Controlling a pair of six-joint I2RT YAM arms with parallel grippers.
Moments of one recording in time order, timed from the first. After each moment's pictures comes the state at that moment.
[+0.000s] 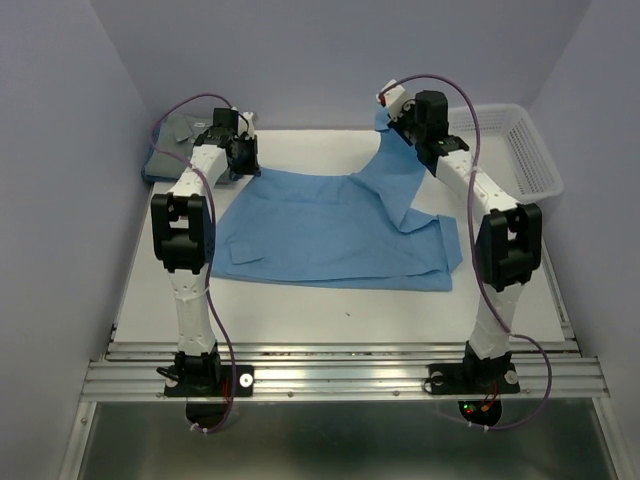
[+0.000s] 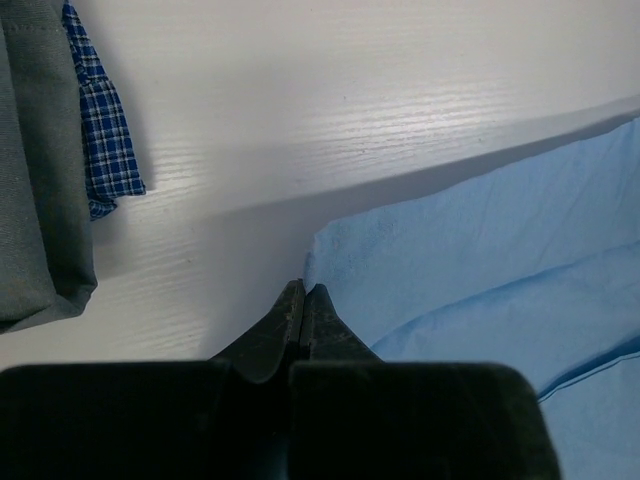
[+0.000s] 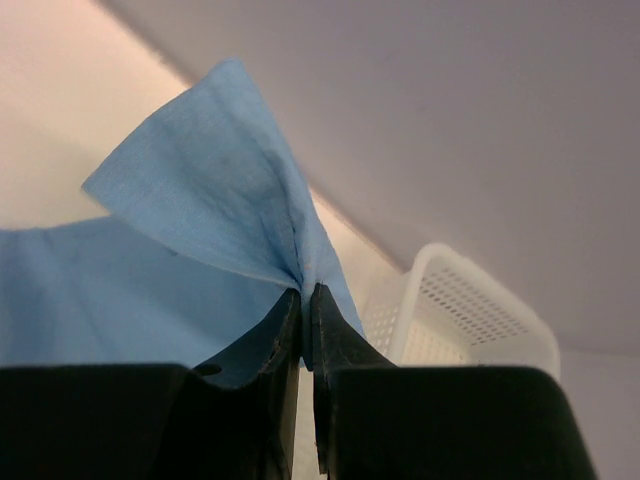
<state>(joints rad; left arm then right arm) -0.09 2.19 1.91 -0.60 0.25 -0.10 0.26 1.94 1.72 -0.13 0.06 -0.67</state>
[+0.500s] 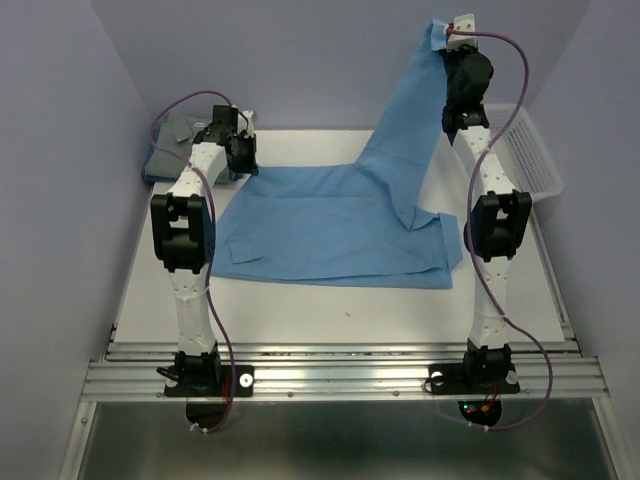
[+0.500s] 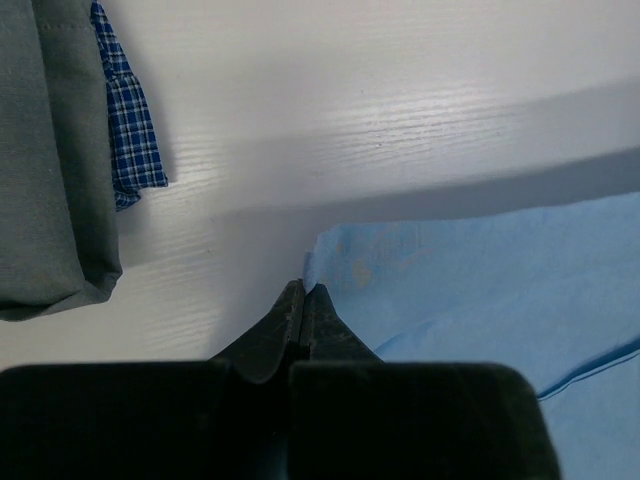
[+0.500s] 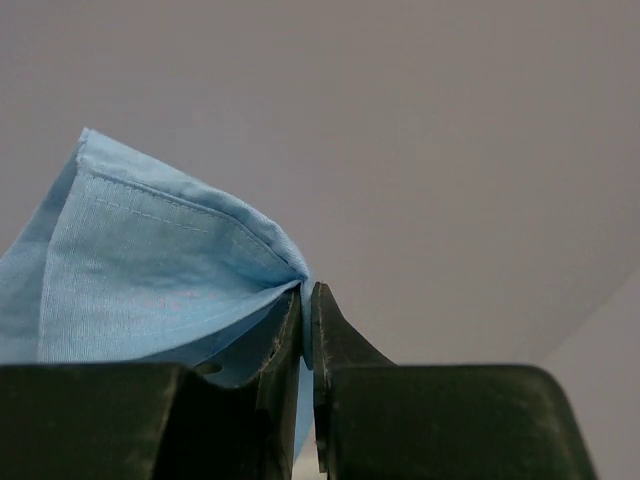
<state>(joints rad) -0.09 2.20 1.94 -0.66 0.22 -0.07 0.09 2.36 2.35 0.31 0.23 -0.48</state>
